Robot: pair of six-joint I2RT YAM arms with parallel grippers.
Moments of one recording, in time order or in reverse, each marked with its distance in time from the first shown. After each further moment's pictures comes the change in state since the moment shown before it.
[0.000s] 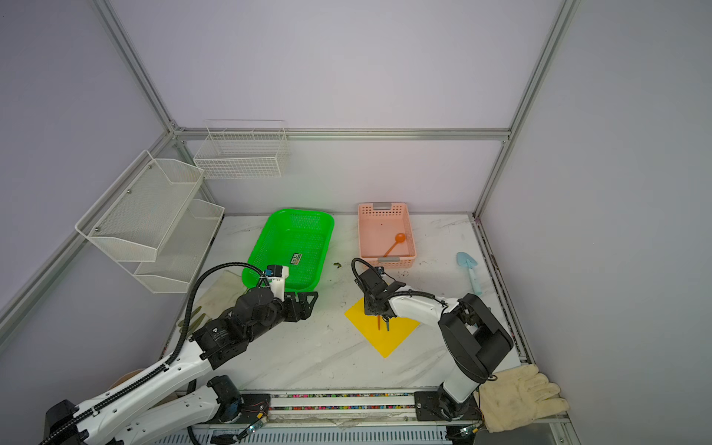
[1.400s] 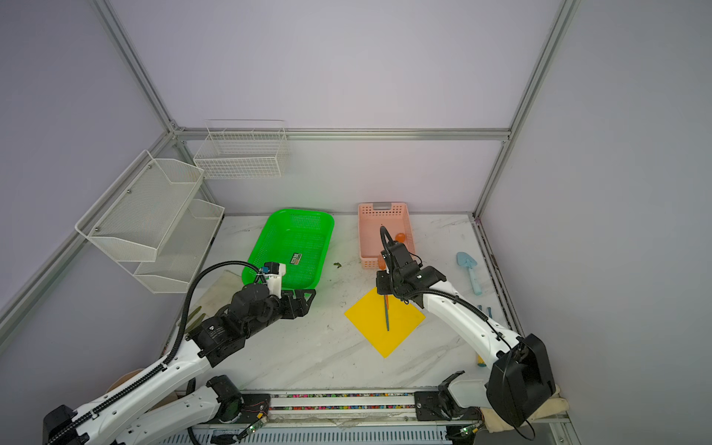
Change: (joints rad) left arm 0.049 -0.003 0.017 -0.016 0.059 0.002; right arm -0.145 -0.338 0.097 -0.177 -0.188 -0.162
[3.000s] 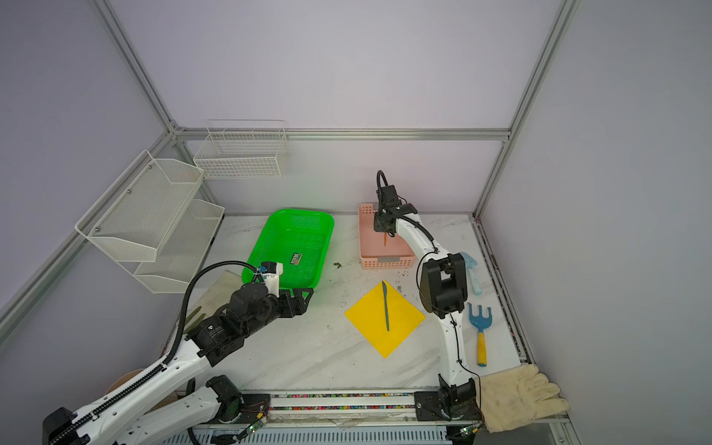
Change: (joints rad) left arm 0.031 -0.011 0.000 -0.016 -0.010 0.001; right arm -0.242 0.916 1.057 -0.093 0.056 -0.156
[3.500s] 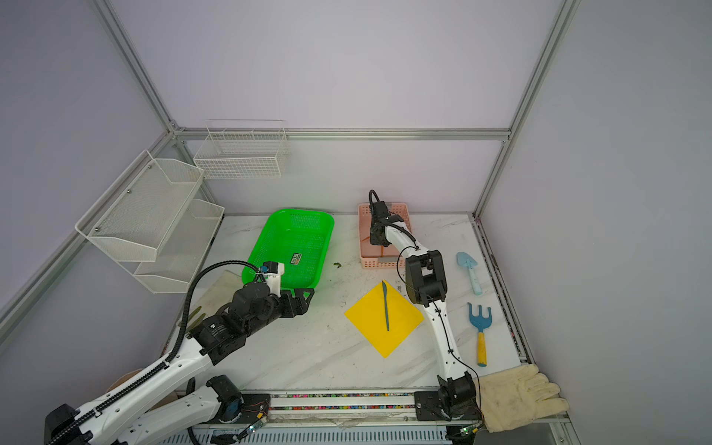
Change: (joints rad) left arm 0.000 0.025 0.000 0.003 0.002 0.000; right arm 0.002 0.340 0.220 -0.049 0.055 -0.005
